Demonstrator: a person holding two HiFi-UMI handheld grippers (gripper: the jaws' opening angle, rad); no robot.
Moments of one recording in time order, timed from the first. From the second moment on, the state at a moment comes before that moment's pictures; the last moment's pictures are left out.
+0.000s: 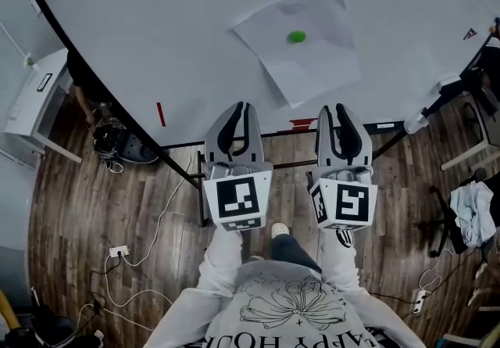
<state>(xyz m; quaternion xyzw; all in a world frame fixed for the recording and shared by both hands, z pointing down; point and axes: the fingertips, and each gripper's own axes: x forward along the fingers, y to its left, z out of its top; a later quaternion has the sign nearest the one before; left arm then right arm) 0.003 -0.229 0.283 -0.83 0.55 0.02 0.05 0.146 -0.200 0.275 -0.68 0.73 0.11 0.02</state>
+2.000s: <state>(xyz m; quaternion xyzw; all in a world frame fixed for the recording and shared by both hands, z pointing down) 0.014 -0.352 0.226 -0.79 0.59 -0.02 0.14 0.129 -0.367 0.247 -0.65 0.74 0.17 -0.03</state>
